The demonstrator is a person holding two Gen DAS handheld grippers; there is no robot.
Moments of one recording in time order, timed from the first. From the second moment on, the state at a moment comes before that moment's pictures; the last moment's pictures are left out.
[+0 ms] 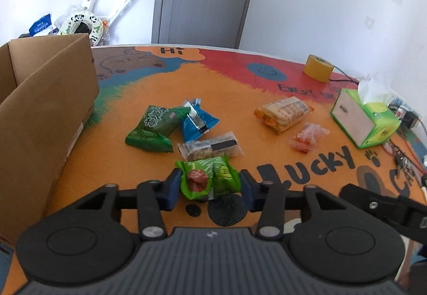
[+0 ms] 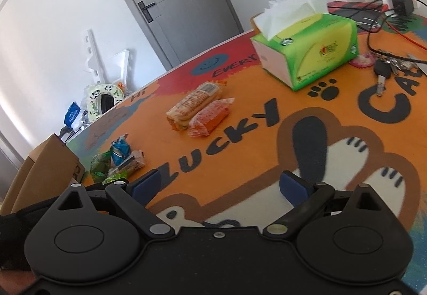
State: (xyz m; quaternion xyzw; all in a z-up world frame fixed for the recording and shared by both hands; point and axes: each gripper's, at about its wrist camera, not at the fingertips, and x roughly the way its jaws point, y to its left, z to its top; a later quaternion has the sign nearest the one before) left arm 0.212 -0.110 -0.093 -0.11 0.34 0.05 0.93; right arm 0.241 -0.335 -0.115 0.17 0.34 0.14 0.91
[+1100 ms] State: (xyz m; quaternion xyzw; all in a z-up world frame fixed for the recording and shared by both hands) left arm 0.265 -0.083 -0.057 -0.13 0.32 0.07 0.94; right arm 0.343 -0.289 -0.102 0.14 0.34 0.10 0.92
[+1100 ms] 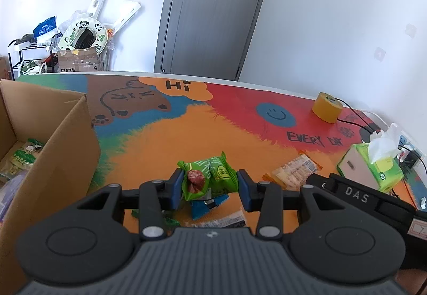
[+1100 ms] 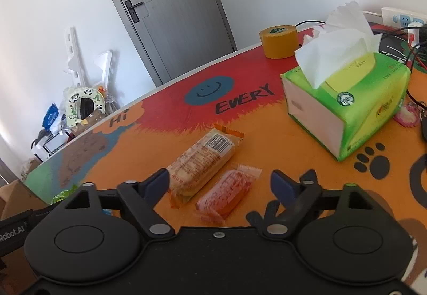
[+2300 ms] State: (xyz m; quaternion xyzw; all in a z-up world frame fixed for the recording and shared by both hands) left arm 0.205 -0.091 -0.028 -0.13 0.27 0.06 0.95; right arm 0.265 -0.309 -0.083 0.18 0.30 0.14 0.93
